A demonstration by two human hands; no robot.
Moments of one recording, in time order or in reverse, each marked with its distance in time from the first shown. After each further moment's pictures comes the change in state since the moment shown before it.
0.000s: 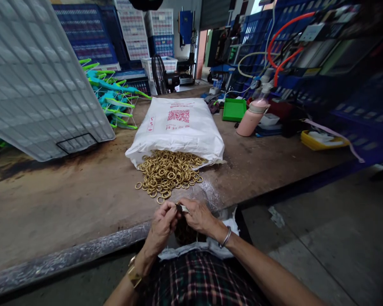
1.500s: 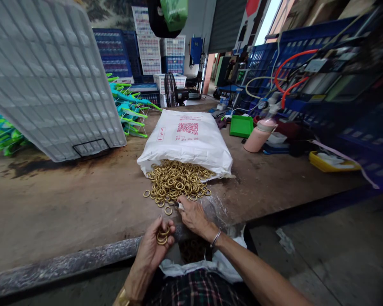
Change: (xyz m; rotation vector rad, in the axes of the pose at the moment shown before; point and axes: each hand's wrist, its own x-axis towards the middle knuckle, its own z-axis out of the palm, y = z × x) left_hand -0.019 0.015 -0.026 -0.605 0.234 -0.206; right_hand 0.048 -0.004 0.021 -0.022 0.114 0.036
